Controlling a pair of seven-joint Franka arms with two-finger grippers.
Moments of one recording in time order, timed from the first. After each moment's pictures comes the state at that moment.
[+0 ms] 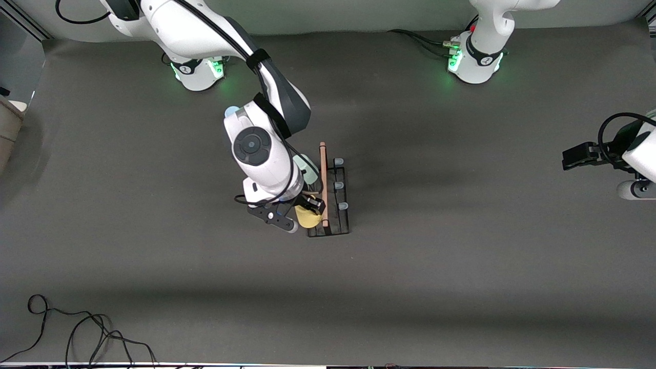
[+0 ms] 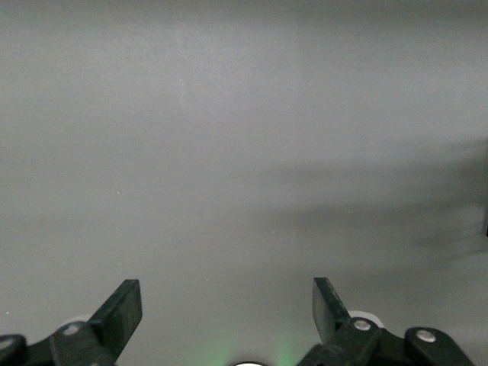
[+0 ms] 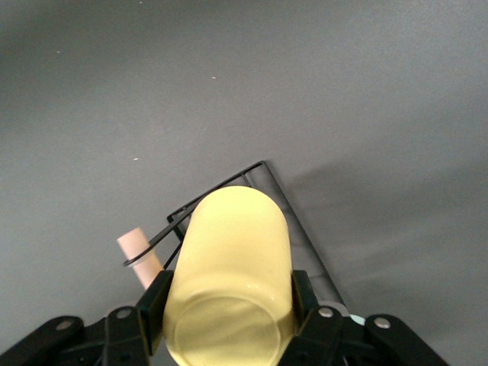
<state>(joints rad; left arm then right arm) -0.09 0.22 0.06 -1.31 0.02 1.40 -0.03 0.74 0.63 -0.17 -1.41 0.21 2.13 0.97</state>
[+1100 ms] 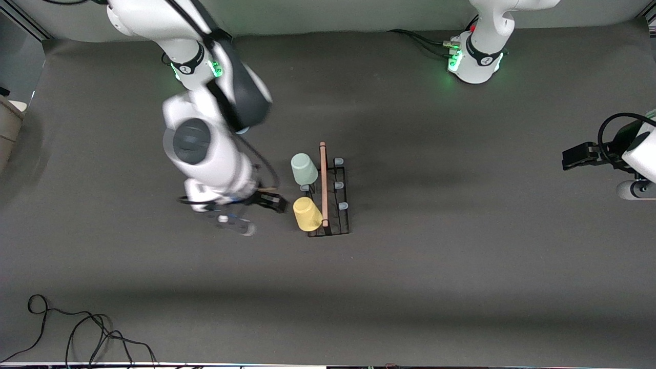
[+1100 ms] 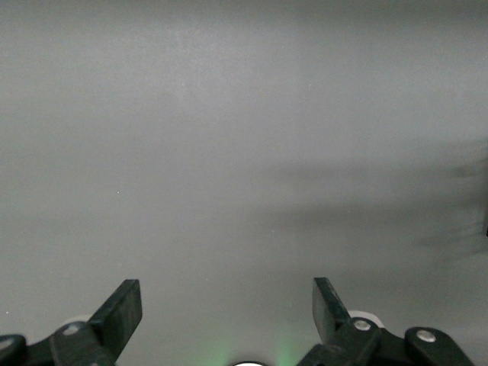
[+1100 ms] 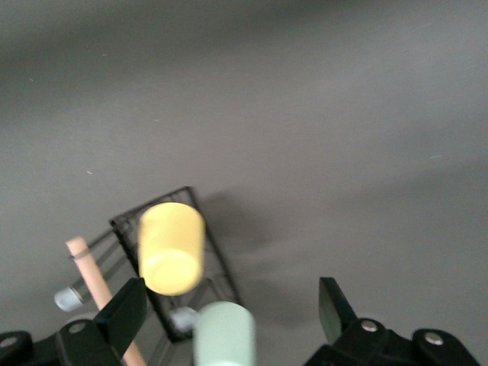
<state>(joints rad) -0.09 0.22 0.06 -1.31 0.02 1.40 -0.03 0.68 0.45 -0.32 -1.36 0.19 1.76 0.67</state>
